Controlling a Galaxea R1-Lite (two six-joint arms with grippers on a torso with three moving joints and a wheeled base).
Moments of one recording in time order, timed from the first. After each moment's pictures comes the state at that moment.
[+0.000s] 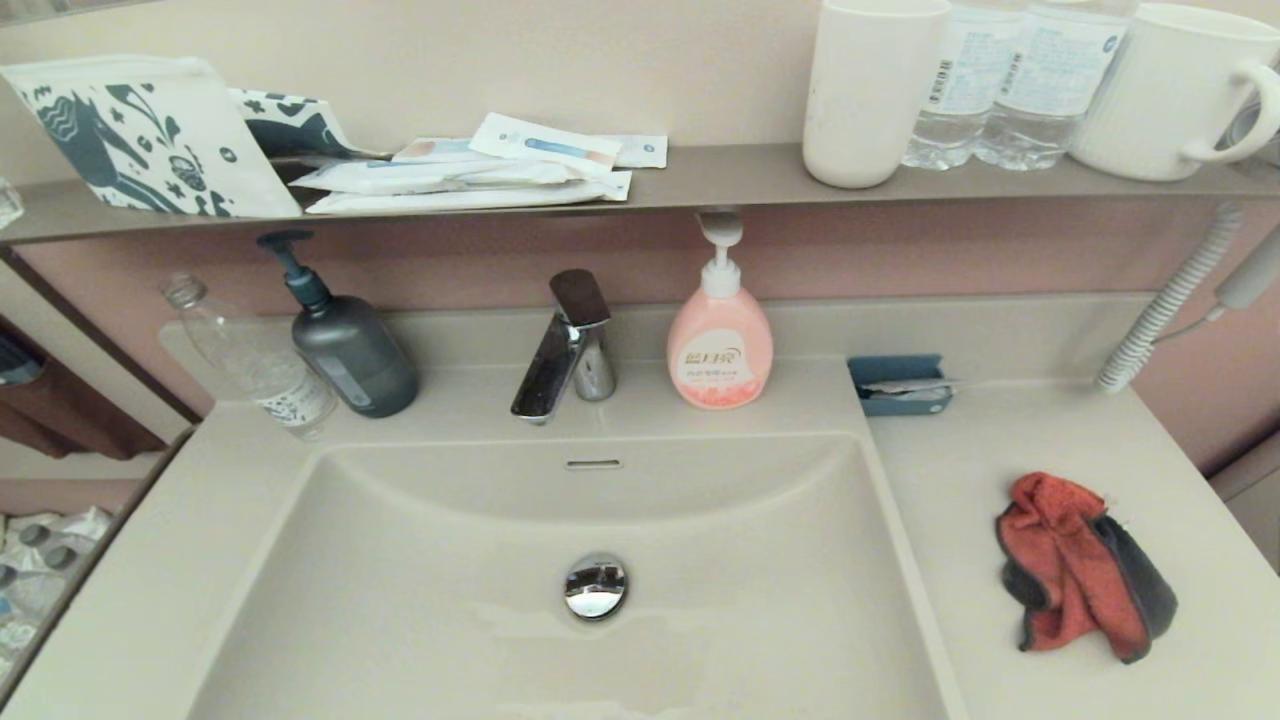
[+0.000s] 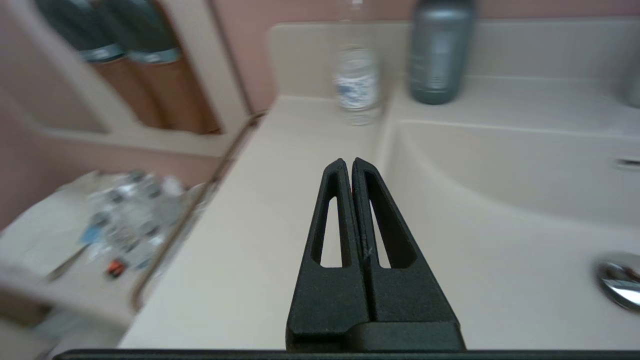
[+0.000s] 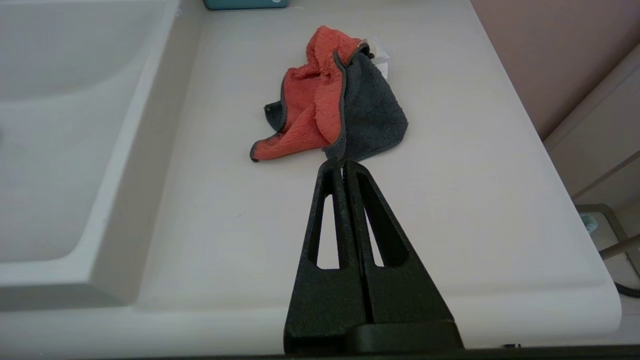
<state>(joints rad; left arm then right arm) 0.00 0.18 -0.09 -0.23 0.35 0.11 0.00 0.00 0.00 0.00 0.00 0.00</state>
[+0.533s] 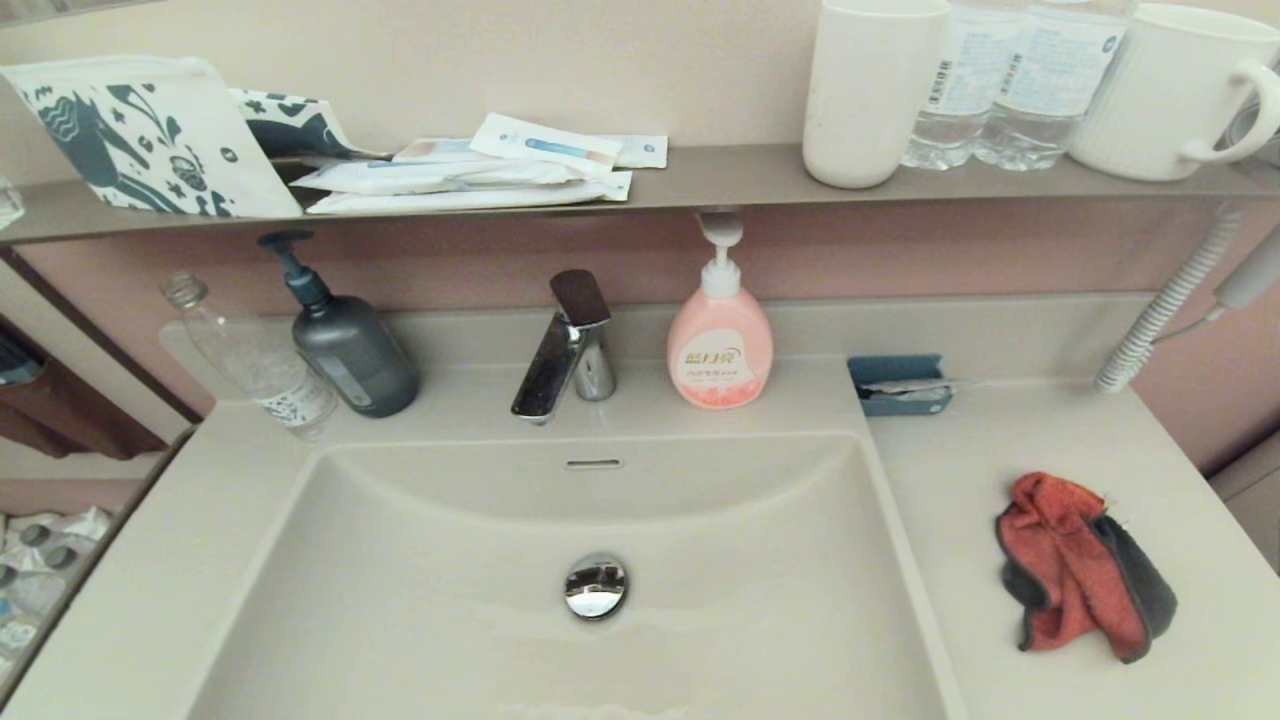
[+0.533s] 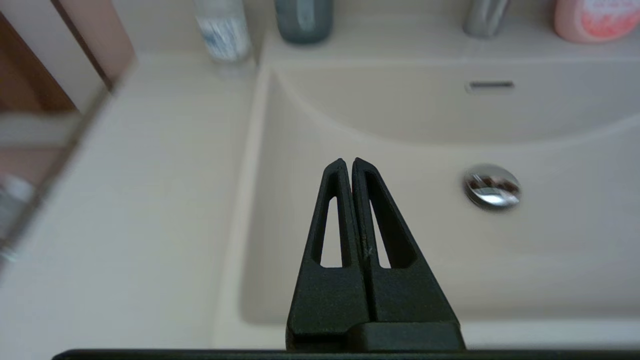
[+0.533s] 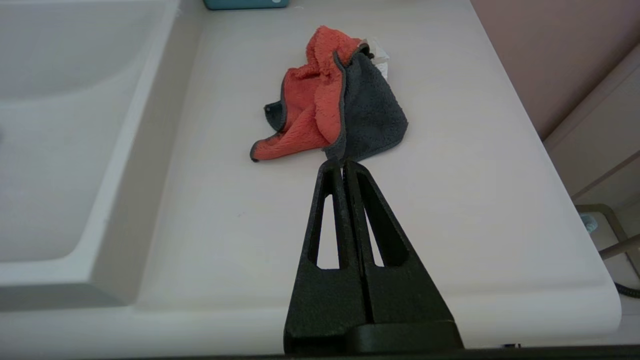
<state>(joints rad) 0.00 0.01 0.00 -0.09 0.03 0.03 0.00 0.00 0.00 0.00 0.00 0.00</state>
